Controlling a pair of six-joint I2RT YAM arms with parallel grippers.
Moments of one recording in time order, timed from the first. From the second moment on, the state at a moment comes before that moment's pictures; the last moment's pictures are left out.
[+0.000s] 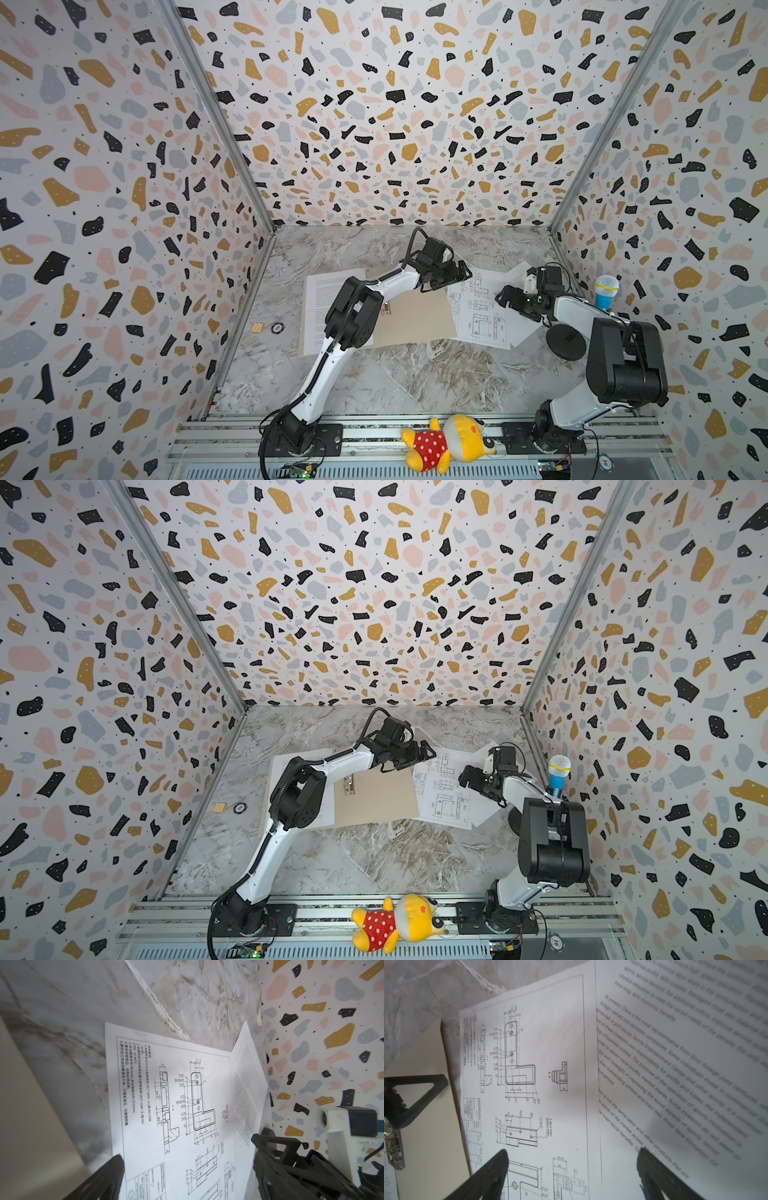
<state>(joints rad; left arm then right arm) -0.69 2.45 1.98 -0.27 0.43 -0.75 -0.08 1.59 0.83 -0.27 -0.33 0.28</state>
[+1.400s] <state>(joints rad) -0.72 2.43 1.82 -0.04 0.46 -0.81 -0.10 1.69 0.82 -0.21 -0.82 0.34</state>
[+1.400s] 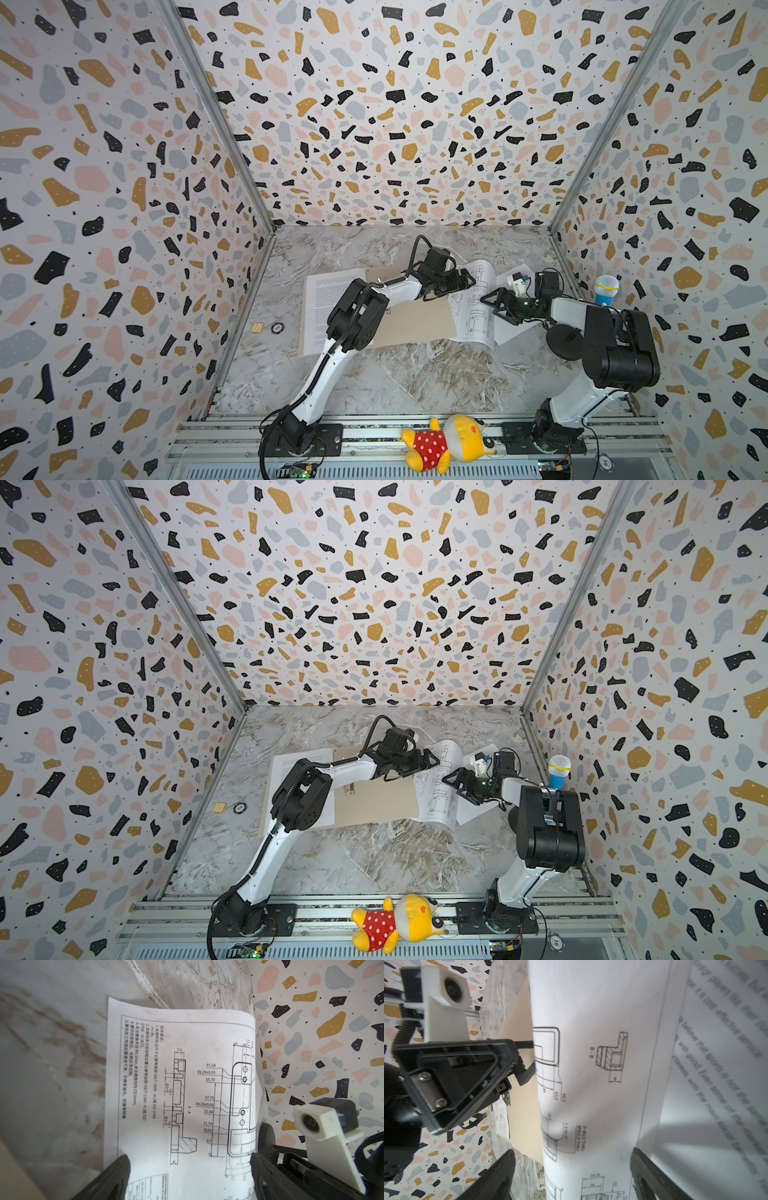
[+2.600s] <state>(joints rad) -0.74 2.38 1.78 -0.04 0.50 -0.97 -0.04 1.73 0.85 -0.25 -0.75 0.35</state>
